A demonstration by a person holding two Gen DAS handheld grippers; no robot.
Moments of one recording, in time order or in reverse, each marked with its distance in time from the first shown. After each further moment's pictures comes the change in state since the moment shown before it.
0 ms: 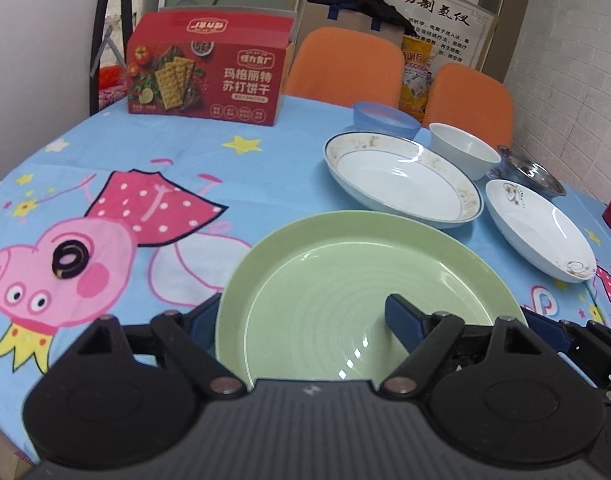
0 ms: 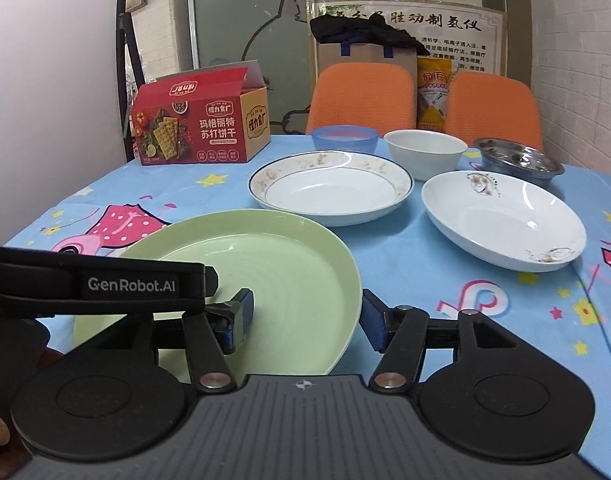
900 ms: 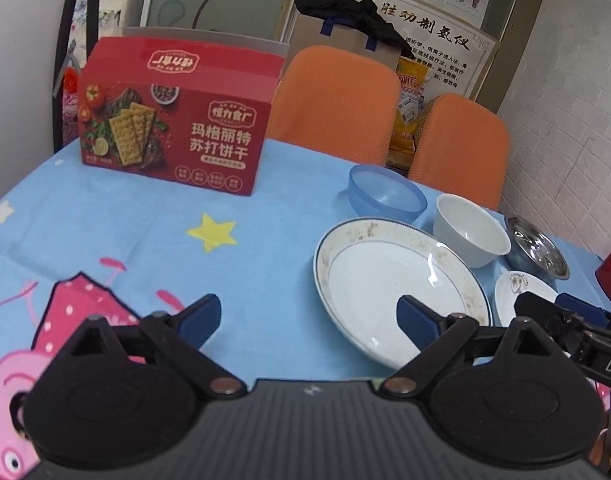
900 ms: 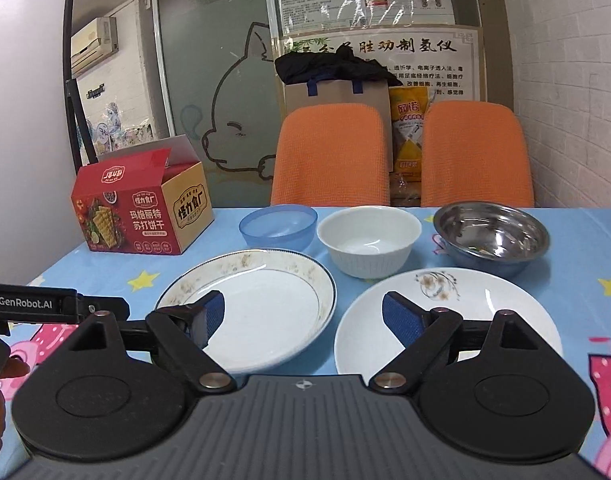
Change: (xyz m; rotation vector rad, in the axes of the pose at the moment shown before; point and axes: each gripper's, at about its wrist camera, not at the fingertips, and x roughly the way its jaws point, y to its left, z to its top) left arm 0.059 0.007 0.109 -0.030 -0.019 -0.082; right arm 0.054 -0.089 0.093 0.073 -0.089 0.015
